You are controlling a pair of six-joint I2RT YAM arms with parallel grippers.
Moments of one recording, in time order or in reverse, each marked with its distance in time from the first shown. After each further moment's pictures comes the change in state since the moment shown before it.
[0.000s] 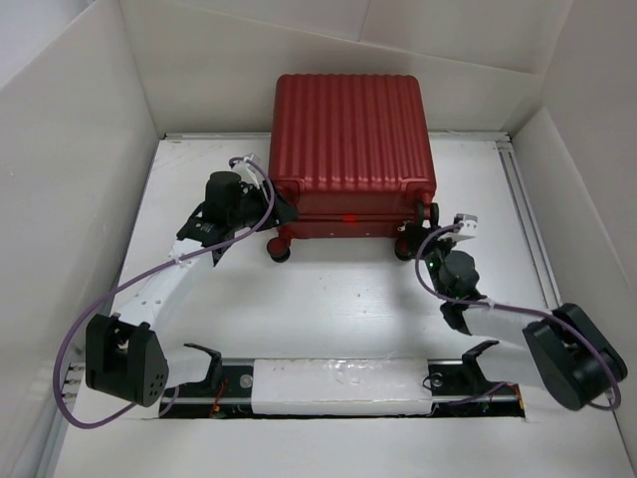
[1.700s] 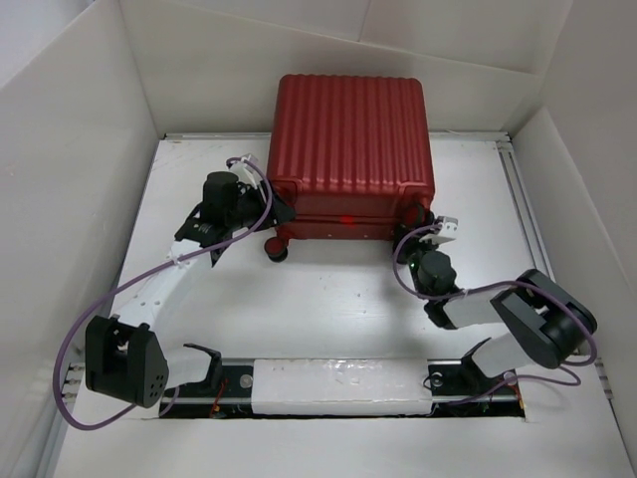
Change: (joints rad) left arm 0.008 -0.003 -0.006 0.004 0.010 -0.001; right arm 0.107 0.219 0.051 0.133 0.120 -0.001
